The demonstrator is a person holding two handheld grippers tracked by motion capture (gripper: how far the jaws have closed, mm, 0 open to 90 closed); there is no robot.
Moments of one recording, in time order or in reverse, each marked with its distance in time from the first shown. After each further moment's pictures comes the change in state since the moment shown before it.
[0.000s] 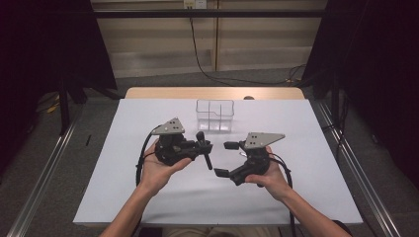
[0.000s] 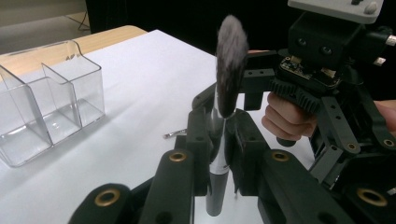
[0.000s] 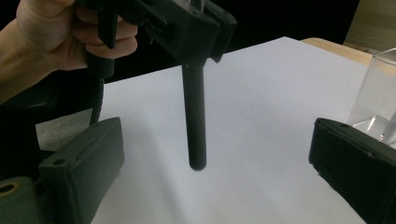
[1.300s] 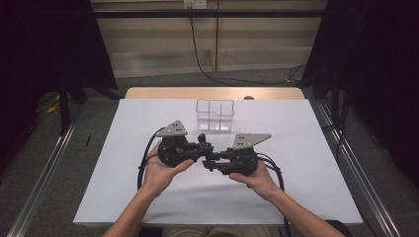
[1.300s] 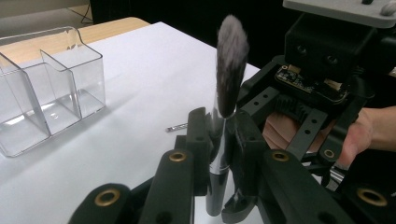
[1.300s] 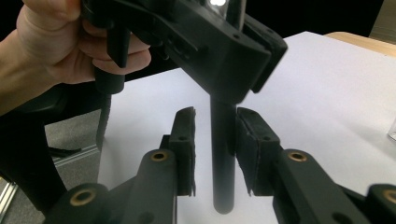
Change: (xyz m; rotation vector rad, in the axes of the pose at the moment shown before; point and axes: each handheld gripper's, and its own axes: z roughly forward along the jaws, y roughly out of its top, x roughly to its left) left arm 0.002 -0.008 0.009 0.010 0.011 -0.019; right arm 0.002 -0.003 0.026 0.010 0.053 0.014
